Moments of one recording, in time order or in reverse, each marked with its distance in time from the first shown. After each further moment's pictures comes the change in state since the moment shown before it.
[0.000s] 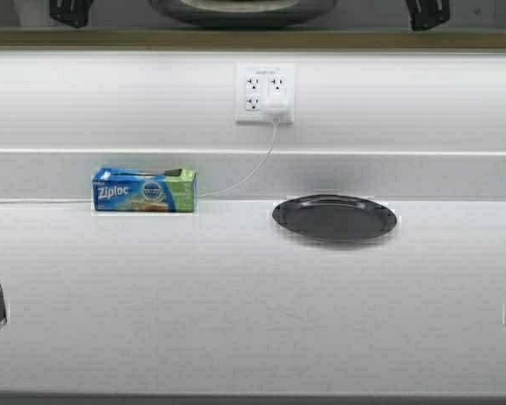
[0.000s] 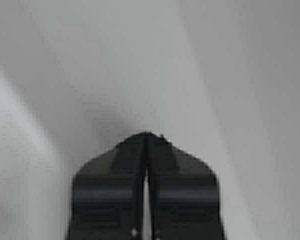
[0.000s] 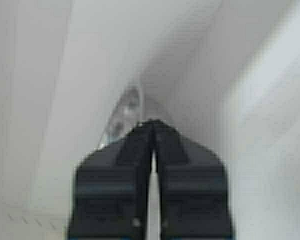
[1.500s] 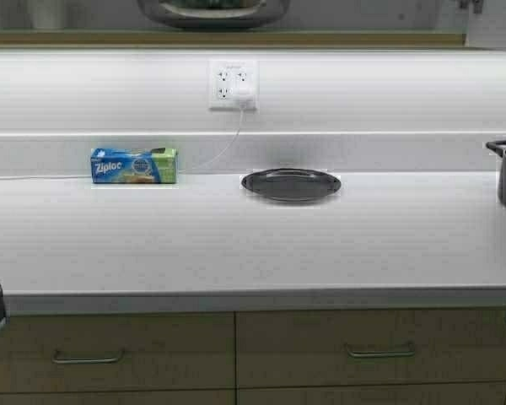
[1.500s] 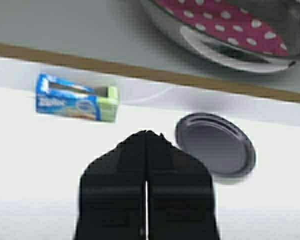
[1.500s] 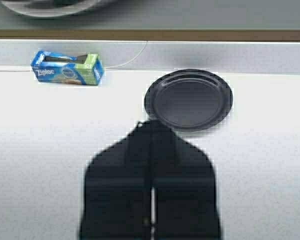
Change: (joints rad) left arm 0.112 -0.460 0.126 -0.035 0.646 1.008; right arm 0.097 -0.472 0.120 -0.089 0.594 -0.913
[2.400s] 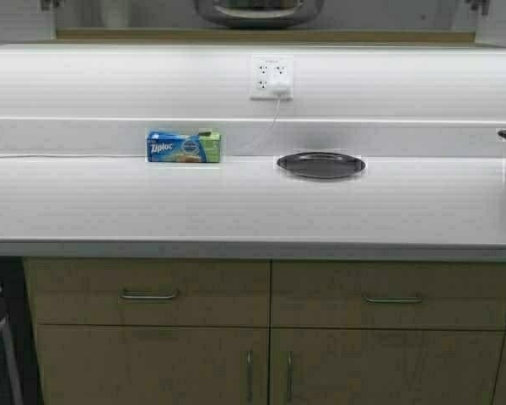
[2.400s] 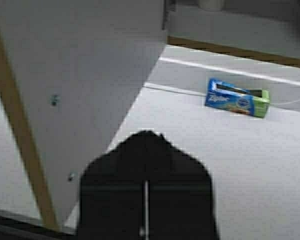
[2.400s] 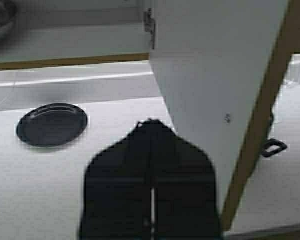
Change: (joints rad) left arm 0.347 -0.207 -0.066 0.104 0.264 0.048; right arm -0.428 -0.373 0.011 -0.069 0.221 -0.071
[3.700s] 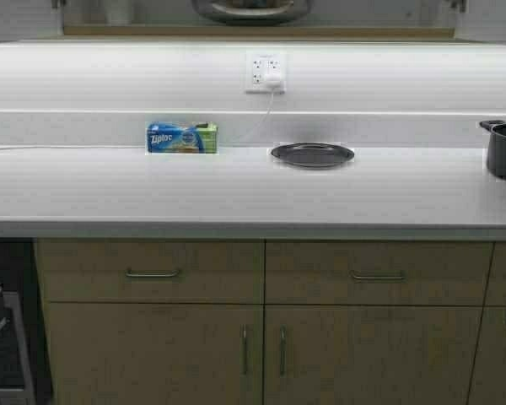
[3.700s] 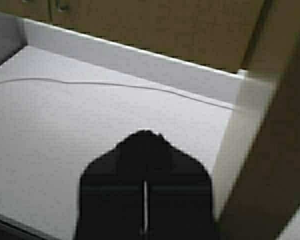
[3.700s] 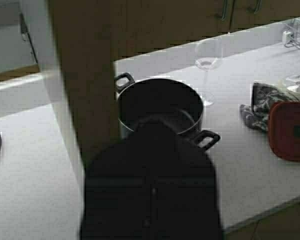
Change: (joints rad) left arm 0.081 0.592 -0.522 -0.005 -0.035 -0.002; right arm -0.190 0.695 -0.534 0.048 -0.083 0.006
